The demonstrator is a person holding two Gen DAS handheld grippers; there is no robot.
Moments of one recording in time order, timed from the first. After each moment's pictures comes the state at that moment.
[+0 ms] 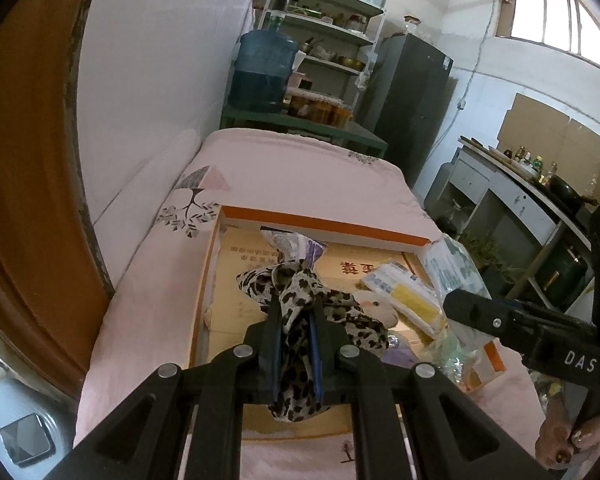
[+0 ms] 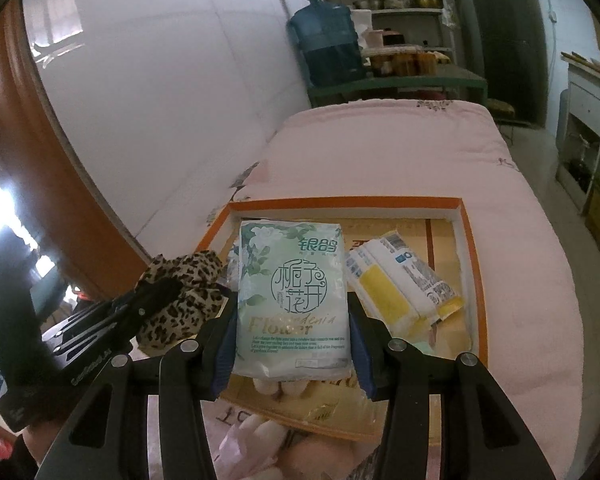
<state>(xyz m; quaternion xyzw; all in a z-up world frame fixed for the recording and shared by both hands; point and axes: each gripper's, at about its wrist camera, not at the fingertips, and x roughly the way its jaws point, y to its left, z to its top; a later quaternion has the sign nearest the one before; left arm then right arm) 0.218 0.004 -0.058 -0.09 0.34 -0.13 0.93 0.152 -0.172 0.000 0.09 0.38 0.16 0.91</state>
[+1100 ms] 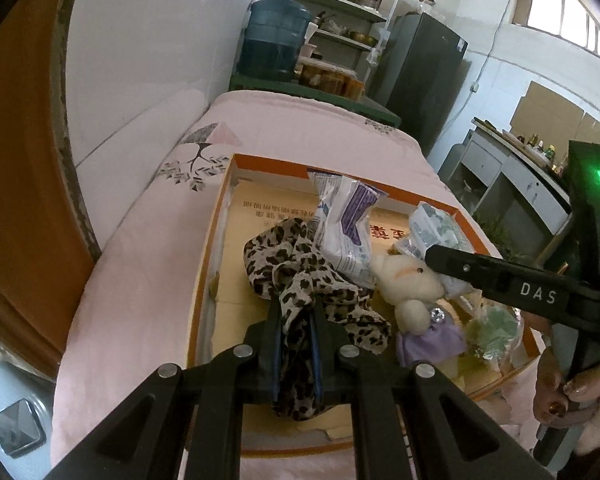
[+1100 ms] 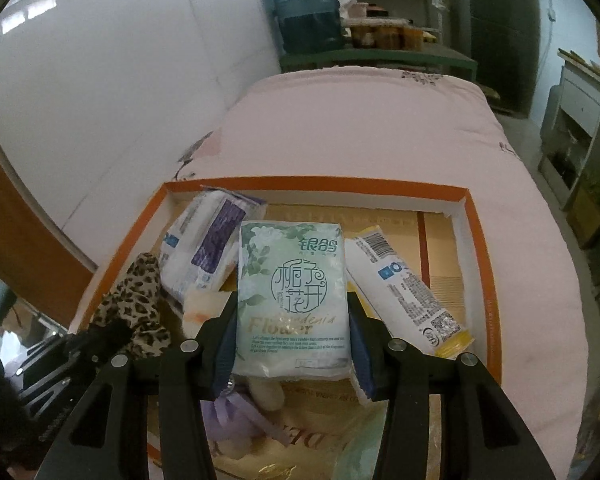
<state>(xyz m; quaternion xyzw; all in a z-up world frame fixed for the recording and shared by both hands) 0.245 0.012 -0.104 -0.09 0.38 -0.12 0.91 0.220 -0.165 -0.045 0.05 0.43 0.11 0.89</state>
